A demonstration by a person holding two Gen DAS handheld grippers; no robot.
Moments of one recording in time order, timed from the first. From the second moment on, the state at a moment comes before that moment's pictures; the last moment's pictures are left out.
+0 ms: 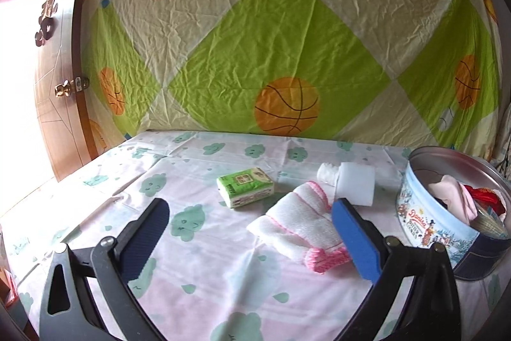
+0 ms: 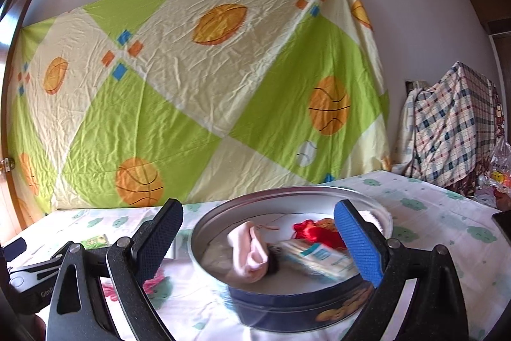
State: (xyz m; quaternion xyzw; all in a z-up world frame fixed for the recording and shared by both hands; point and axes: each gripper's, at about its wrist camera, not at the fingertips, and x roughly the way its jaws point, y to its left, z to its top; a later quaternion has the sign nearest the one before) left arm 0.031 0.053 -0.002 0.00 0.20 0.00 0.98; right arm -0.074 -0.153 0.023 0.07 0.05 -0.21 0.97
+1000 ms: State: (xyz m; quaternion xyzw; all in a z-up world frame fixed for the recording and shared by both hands) left arm 0.079 0.172 -0.009 -0.05 0.24 0.11 0.96; right arm 0.056 -0.042 -0.008 0.03 0.26 -0.03 0.97
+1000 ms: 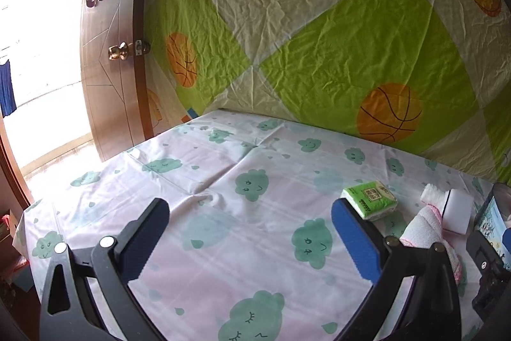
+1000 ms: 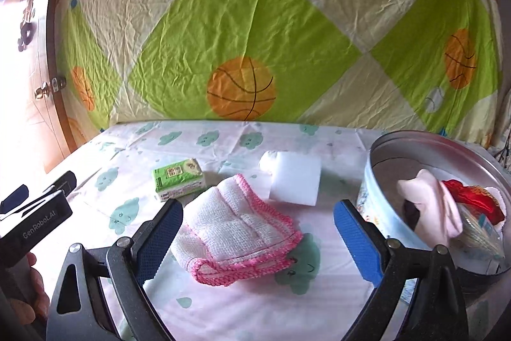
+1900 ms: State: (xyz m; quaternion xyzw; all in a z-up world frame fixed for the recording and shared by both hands) left arm 0.110 0.155 -0.021 -0.01 0.29 0.10 0.95; right arm 0.079 -0.032 -0.018 0.05 0.30 0.07 0.95
